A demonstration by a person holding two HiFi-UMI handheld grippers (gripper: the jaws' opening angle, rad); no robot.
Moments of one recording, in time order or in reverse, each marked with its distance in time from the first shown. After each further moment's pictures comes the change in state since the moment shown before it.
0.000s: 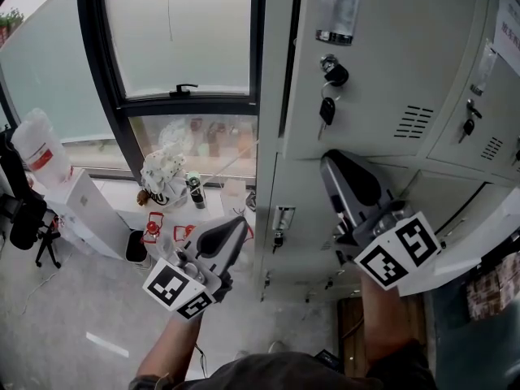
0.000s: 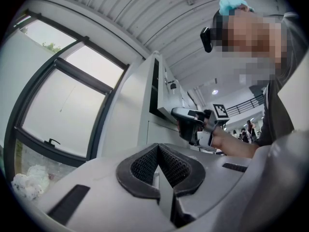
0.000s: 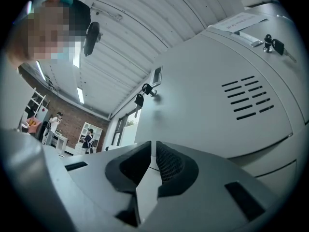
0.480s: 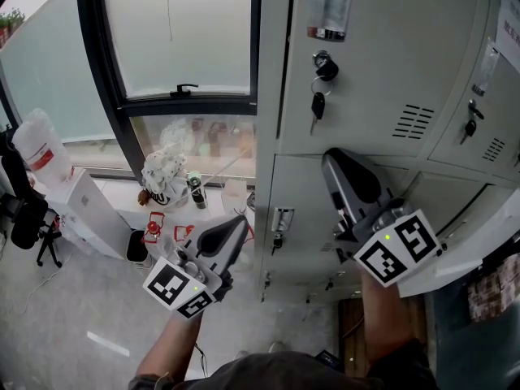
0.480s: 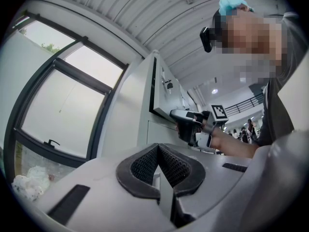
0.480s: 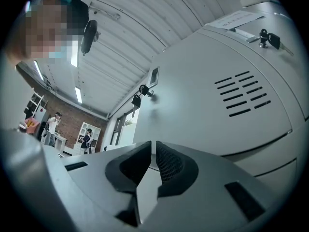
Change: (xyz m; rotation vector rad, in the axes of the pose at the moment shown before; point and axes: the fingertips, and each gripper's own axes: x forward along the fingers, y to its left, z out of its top) left arm 0.008 0.000 0.000 0.009 0.005 0.002; right arm 0.002 -0.015 -0.006 0.010 0.008 -0.016
